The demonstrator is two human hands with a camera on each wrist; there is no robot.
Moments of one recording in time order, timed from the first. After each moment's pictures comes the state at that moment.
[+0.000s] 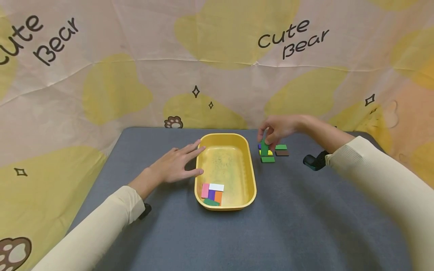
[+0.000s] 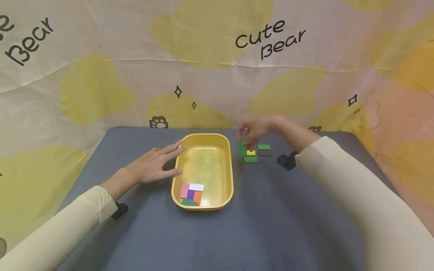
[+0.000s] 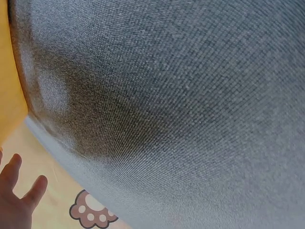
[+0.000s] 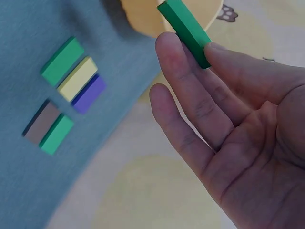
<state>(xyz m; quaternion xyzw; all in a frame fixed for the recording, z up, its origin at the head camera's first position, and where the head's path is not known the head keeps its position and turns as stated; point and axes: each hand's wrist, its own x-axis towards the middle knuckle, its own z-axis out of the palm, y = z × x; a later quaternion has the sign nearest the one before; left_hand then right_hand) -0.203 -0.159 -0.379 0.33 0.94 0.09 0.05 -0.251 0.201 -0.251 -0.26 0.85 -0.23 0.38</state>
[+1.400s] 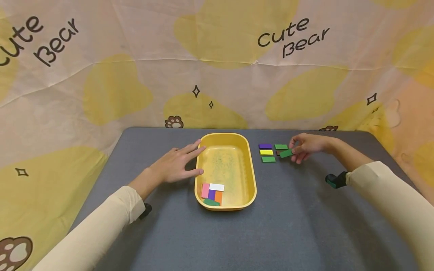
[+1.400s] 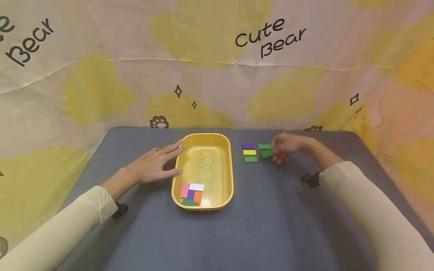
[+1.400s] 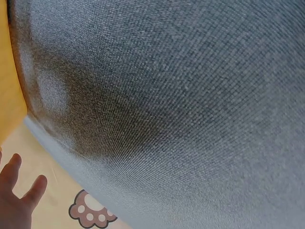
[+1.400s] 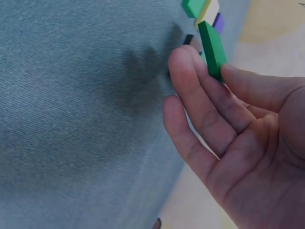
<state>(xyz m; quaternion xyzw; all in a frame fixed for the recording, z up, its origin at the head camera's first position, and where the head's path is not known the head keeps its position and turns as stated) -0.203 -0.159 -0.381 0.33 0.94 0.09 0.05 -0.244 0.306 -0.332 -0.12 0.86 -0.34 0.37</state>
